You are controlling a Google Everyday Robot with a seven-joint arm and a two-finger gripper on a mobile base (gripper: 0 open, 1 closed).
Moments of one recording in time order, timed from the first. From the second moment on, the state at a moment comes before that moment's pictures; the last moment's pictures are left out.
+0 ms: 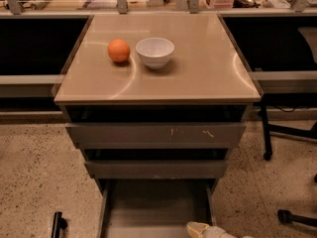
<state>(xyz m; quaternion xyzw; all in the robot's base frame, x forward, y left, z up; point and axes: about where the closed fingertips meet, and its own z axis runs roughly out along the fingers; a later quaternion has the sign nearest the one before) 0.409 -0.140 0.246 -0.17 0.85 0.32 0.38</state>
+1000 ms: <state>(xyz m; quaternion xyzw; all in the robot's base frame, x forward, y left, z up) 0.409 -0.139 0.246 -0.17 0.85 0.32 0.38</state>
